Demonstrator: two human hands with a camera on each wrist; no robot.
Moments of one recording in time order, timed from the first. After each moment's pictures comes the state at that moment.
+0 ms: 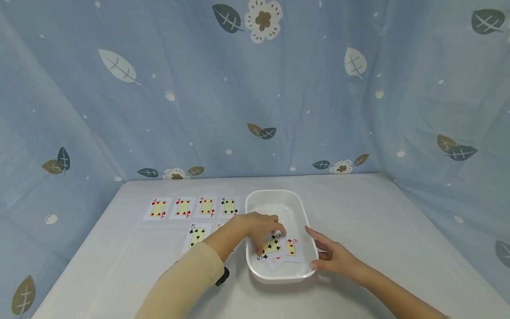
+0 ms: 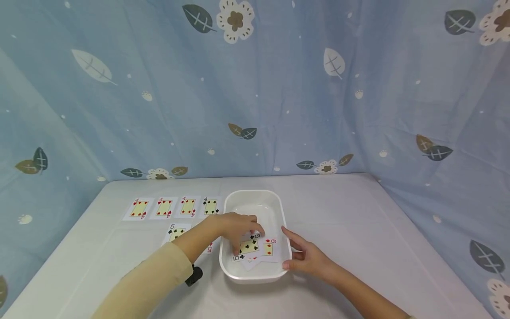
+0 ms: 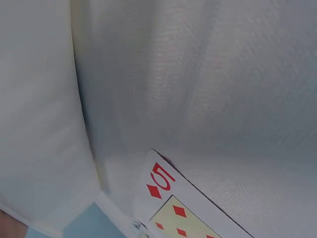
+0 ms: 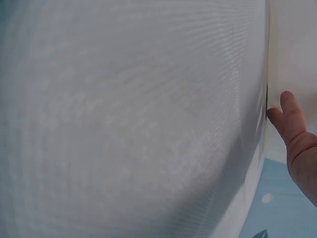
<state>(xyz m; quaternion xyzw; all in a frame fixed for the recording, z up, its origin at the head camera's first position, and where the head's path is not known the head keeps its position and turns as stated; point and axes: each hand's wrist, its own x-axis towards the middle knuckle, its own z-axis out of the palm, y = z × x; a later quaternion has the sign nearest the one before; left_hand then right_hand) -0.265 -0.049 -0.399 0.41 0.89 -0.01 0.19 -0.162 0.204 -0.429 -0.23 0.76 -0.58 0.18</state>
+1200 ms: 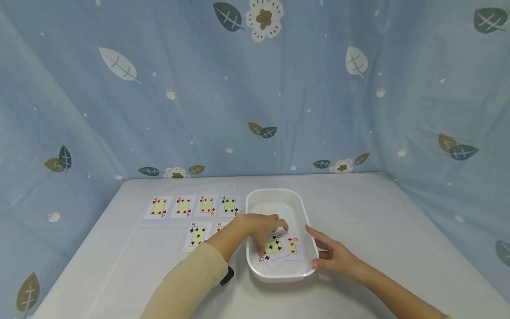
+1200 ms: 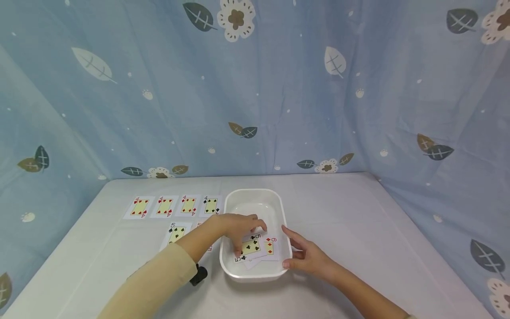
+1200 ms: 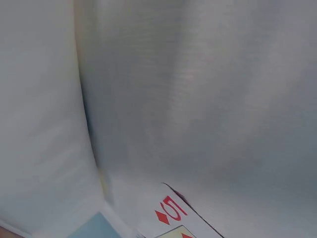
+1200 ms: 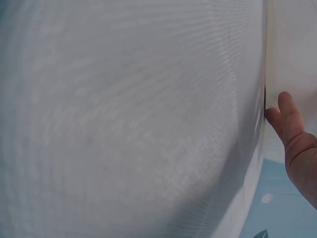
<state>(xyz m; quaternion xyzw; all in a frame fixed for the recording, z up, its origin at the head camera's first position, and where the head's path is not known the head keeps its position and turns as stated) -0.259 -0.046 -0.395 0.39 0.89 0.02 0.22 -0.161 0.203 -0.428 -0.24 0.75 -0.58 0.18</state>
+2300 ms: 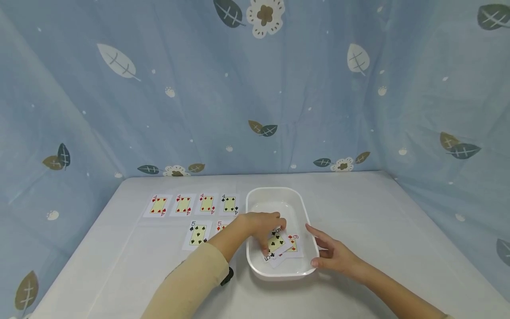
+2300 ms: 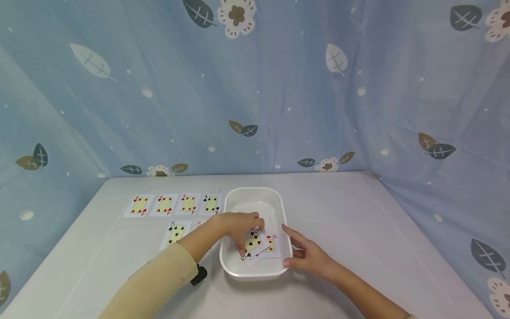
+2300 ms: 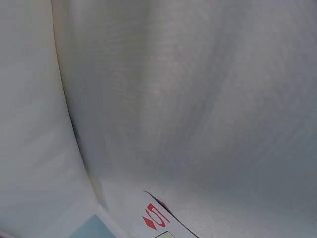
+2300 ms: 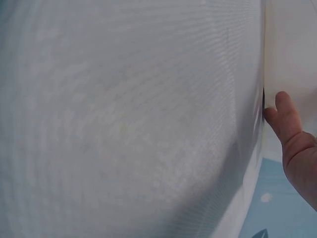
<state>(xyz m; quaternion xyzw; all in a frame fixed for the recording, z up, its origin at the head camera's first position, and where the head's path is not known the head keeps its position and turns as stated) -0.264 -0.045 -0.400 0.42 0.89 0.02 0.19 -0.164 0.203 -0.431 -0.24 0.75 -0.59 0.18</state>
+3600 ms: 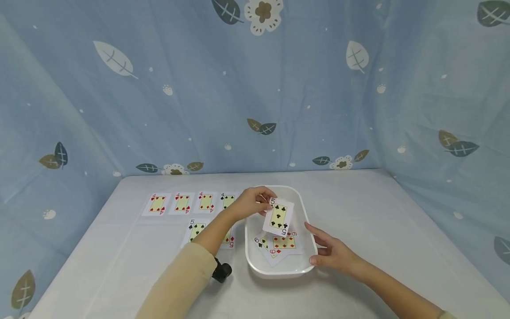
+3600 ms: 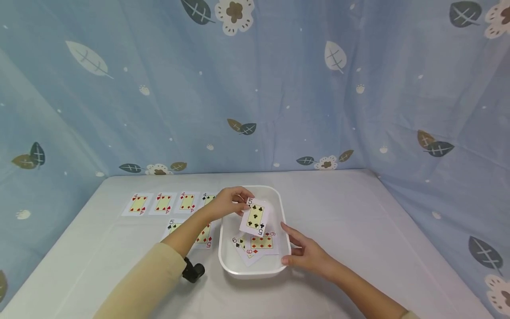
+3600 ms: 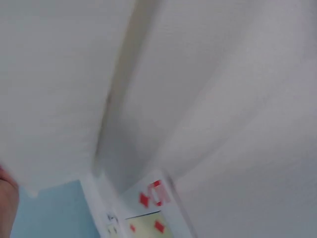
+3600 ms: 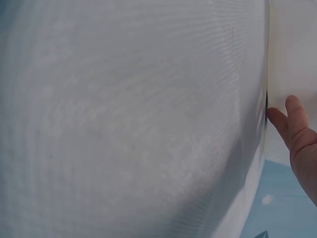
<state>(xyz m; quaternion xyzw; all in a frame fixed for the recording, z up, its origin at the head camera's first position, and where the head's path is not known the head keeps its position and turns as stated) -0.286 -0.073 -0.397 0.26 0.78 0.54 0.15 -0.163 0.202 -0.429 -0.23 0.76 -0.58 0.18</state>
